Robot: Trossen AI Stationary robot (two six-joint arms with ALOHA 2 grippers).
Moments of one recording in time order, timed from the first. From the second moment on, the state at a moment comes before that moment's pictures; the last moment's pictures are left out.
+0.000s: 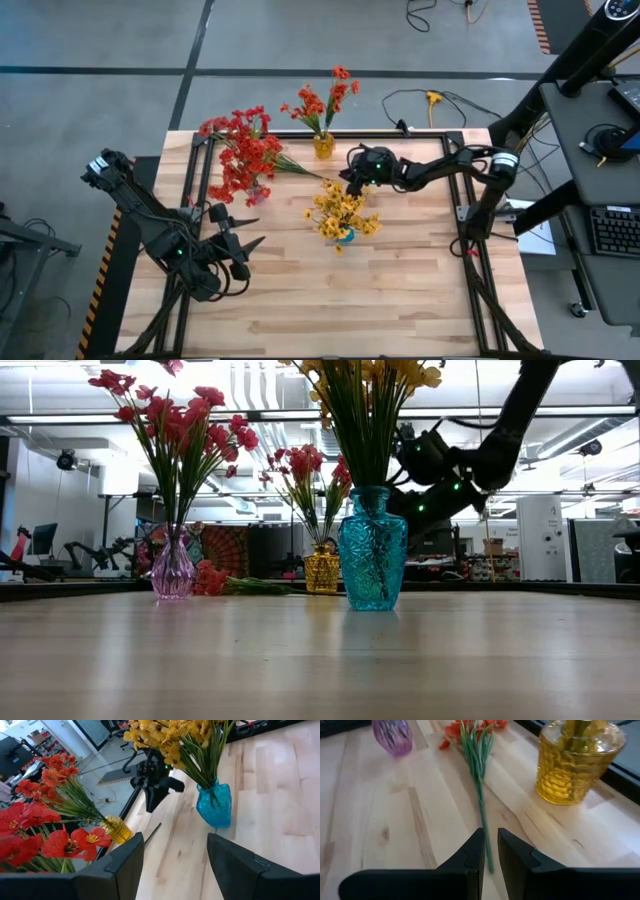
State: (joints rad) left arm -0.79 1.19 1.00 -0.83 -1.14 -0.51; right arm -0.45 1.79 0.72 0.59 -0.11 0.06
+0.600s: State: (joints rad) left arm -0.78 1.19 1.00 -0.83 -1.17 -0.51; right arm -0.41 1.90 0.72 0.71 -0.11 0.03
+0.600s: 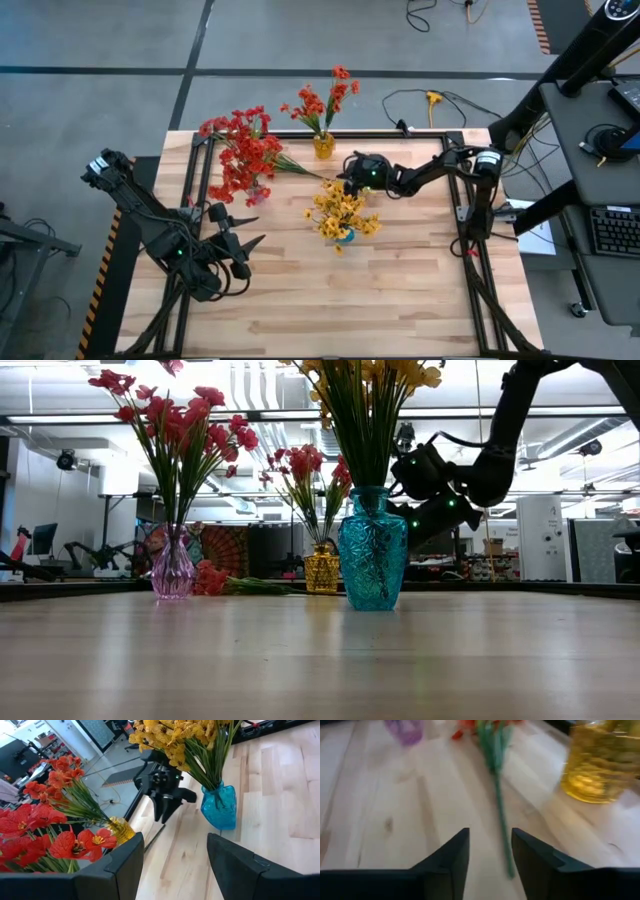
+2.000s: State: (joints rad) left arm -0.78 1.19 1.00 -0.83 -1.17 -0.51; right arm -0.40 1.96 0.75 0.56 -0.06 -0.12
